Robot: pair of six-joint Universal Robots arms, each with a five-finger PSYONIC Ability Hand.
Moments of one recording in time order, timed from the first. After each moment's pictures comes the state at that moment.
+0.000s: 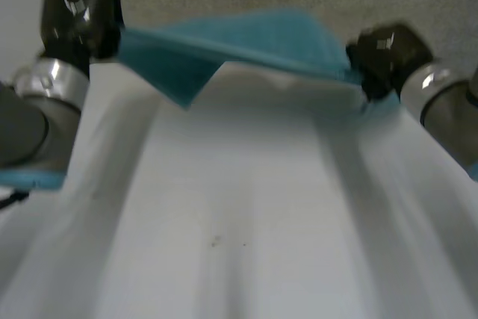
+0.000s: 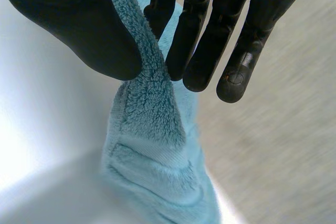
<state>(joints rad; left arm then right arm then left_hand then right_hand) 4.43 -1.85 -1.54 3.80 -1.47 3.43 1.89 -1.23 1.23 0.14 1.42 2.59 1.14 1.20 1.20 1.20 0.98 0.96 1.18 1.19 1.19 0.99</state>
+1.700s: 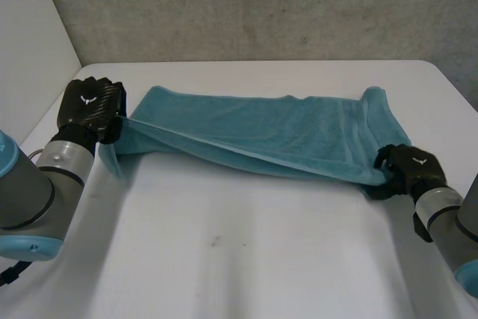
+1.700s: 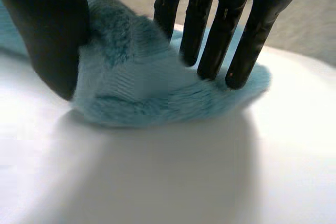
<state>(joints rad) 4.50 -1.89 -1.83 3.81 -1.44 3.43 1.66 -1.09 1.87 -0.49 1.43 3.09 1.14 1.20 1.20 1.20 0.98 0.57 0.67 0.67 0.67 0.46</state>
